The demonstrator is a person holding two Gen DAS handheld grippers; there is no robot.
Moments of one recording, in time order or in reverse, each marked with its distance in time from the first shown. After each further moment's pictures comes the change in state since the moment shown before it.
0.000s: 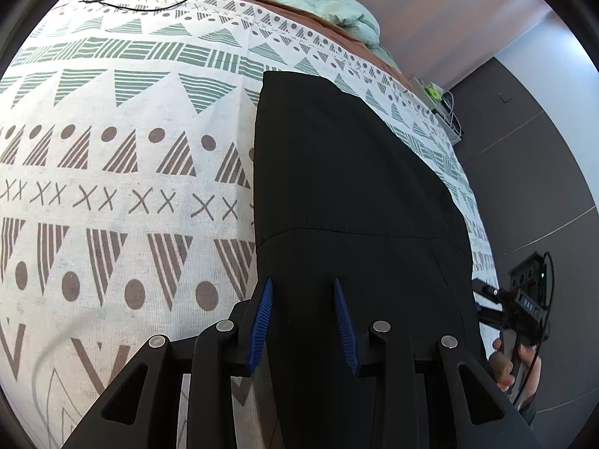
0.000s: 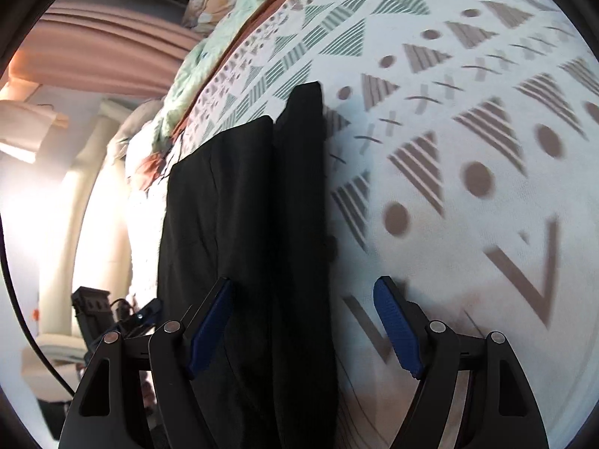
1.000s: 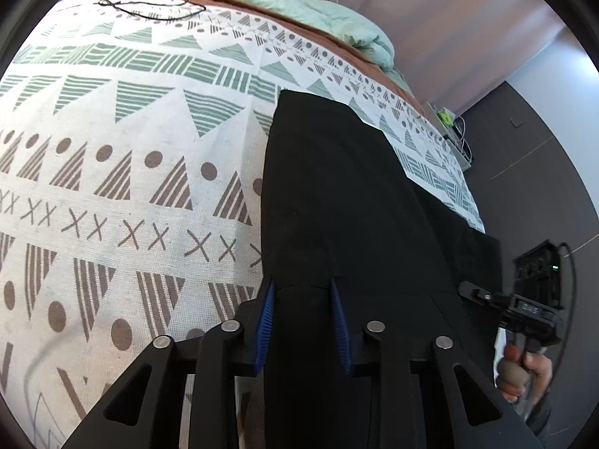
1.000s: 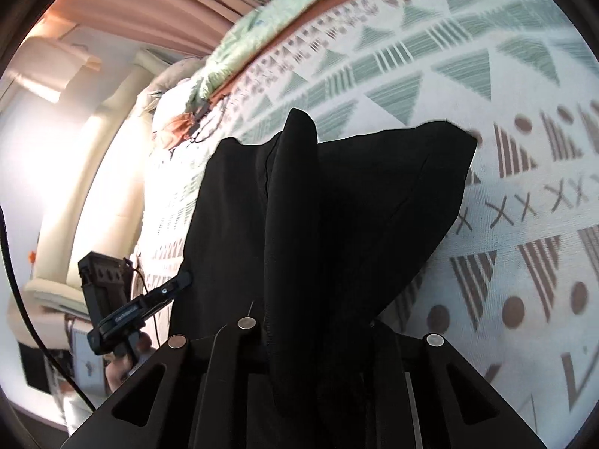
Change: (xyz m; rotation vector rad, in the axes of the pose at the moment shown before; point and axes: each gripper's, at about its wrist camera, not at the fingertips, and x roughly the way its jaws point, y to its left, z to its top) left arm 0.011 -0.002 0.015 -0.051 -0.091 0.030; right arm 0.017 0.074 0.020 -0.215 0.054 0.025
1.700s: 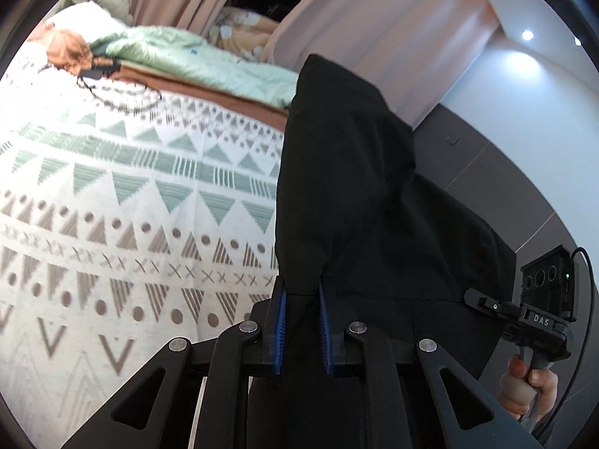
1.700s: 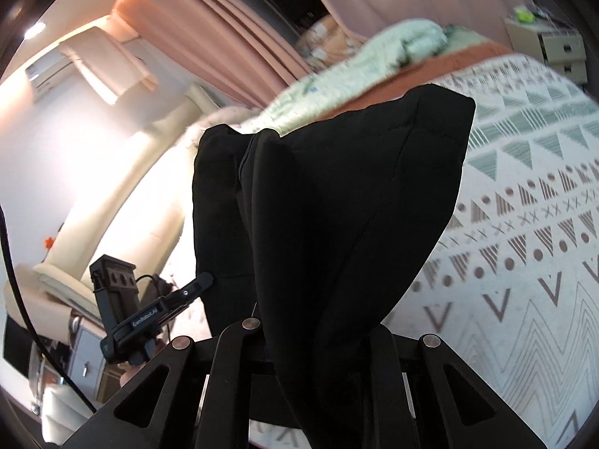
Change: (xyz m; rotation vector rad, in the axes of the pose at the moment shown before) left arm -0.152 -0.055 -0.026 0.141 -0.223 -0.149; right arm -0.122 0.149 -0.077 -0.140 -0.279 0.012
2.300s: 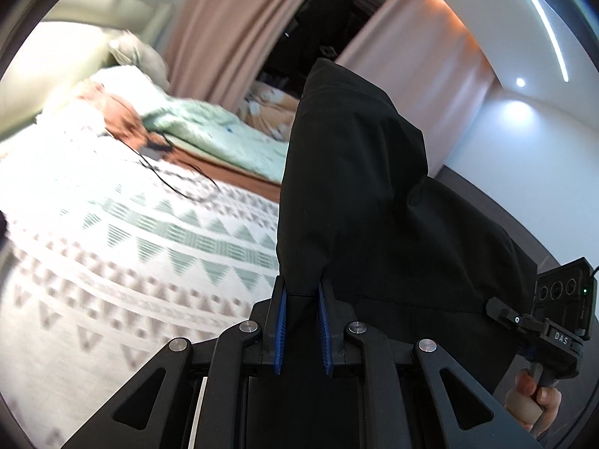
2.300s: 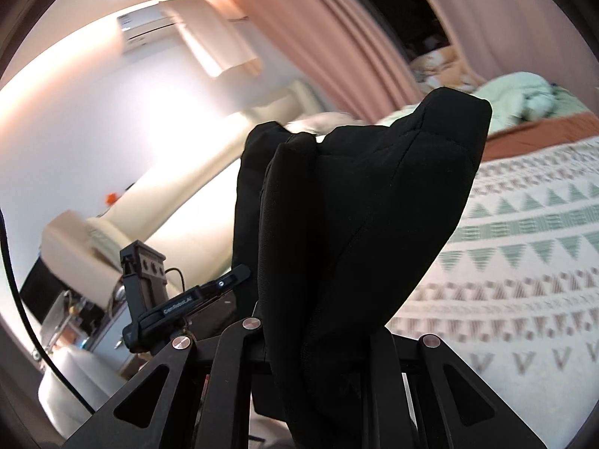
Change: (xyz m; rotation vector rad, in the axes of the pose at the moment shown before) left arm -0.211 0.054 0.058 -0.012 -0.232 0.079; right arm 0.031 0.228 -0.005 -0.238 -0.040 0.239
